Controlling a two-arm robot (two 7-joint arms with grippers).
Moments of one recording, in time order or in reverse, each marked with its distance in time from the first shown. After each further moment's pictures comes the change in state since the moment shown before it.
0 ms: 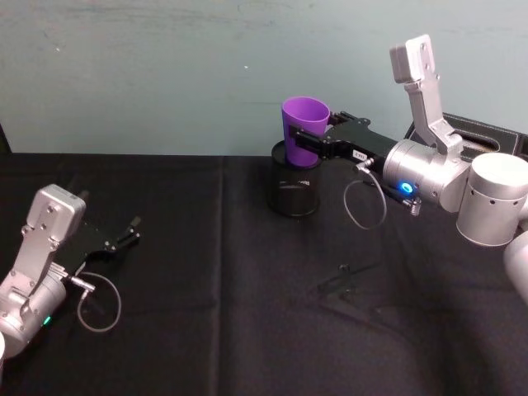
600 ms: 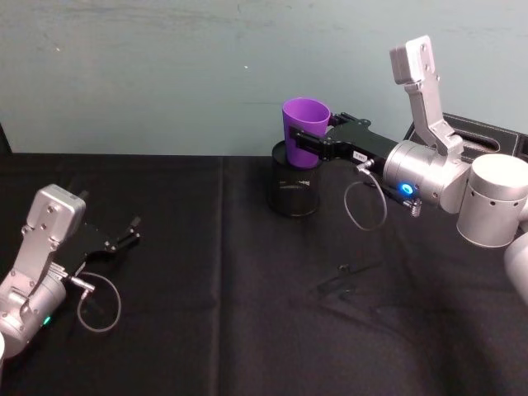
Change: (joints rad) left arm 0.000 0.000 0.000 0.000 0.000 0.000 0.000; right arm -0.002 0.003 -0.003 -0.004 0.001 0.001 -0.003
